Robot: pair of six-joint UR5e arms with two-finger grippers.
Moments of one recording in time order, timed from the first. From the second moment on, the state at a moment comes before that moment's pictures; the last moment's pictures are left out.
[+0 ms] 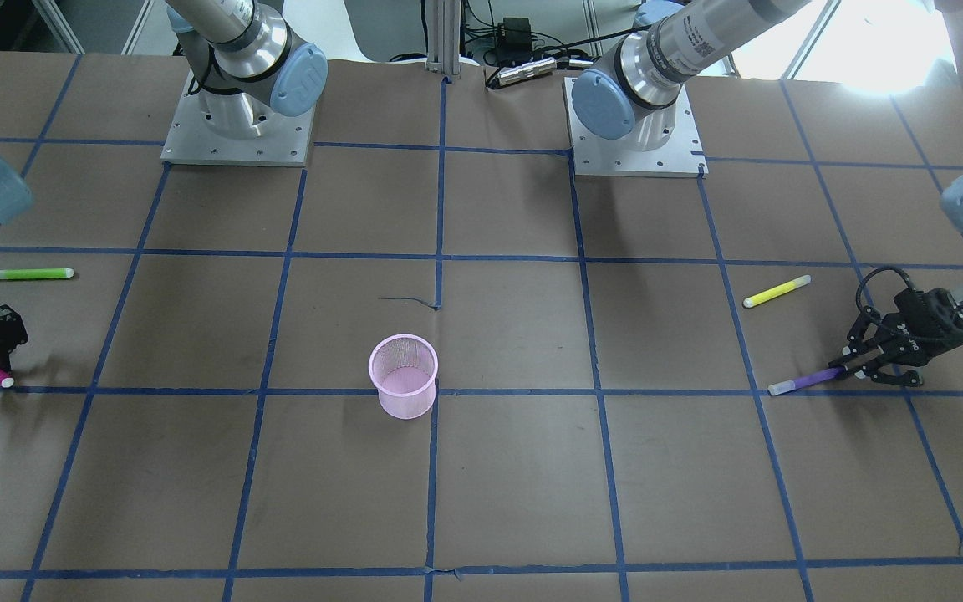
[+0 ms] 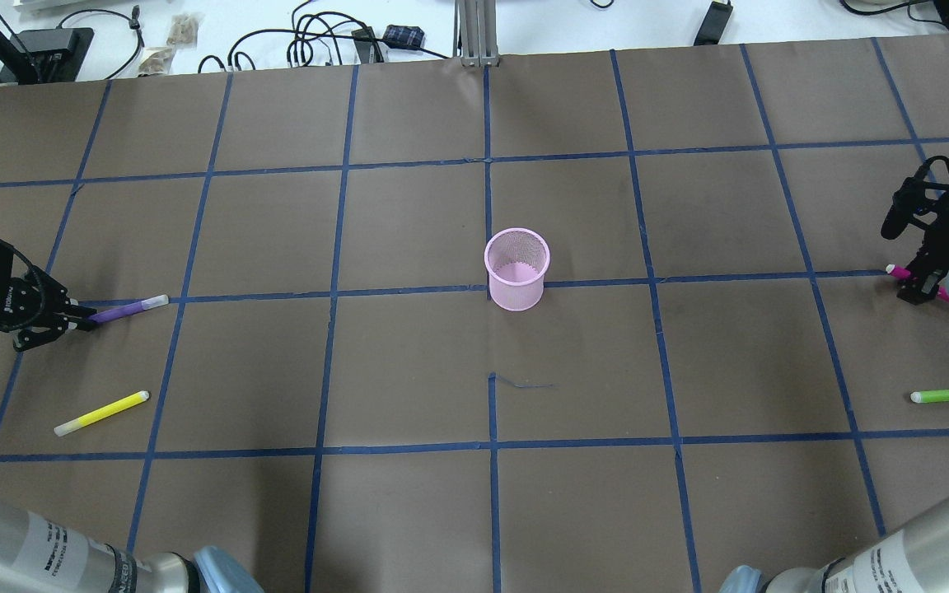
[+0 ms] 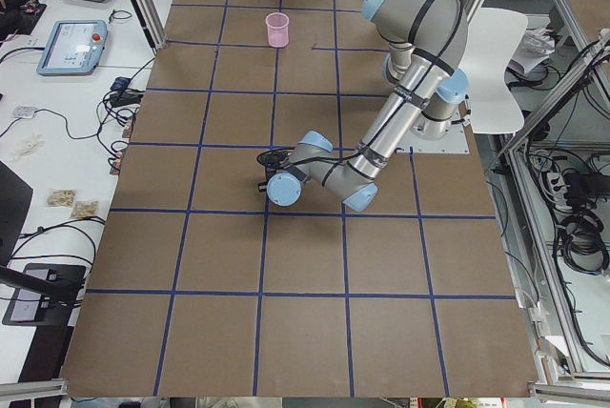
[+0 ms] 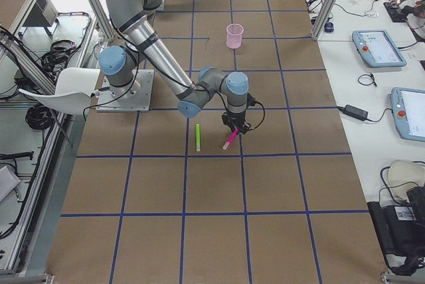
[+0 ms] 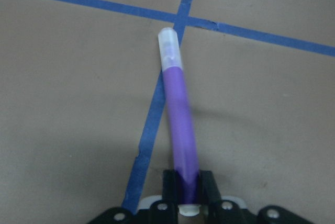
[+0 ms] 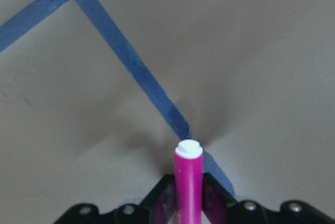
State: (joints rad) left arm -0.70 -2.11 -1.74 -1.23 1.16 2.26; right arm 0.95 -1.15 1.95 -2.52 -1.63 -1.58
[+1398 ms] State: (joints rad) left arm -0.89 -1.74 -1.72 -1.48 1.16 1.36; right arm 1.57 -1.38 1.73 -2.33 -1.44 -0.51
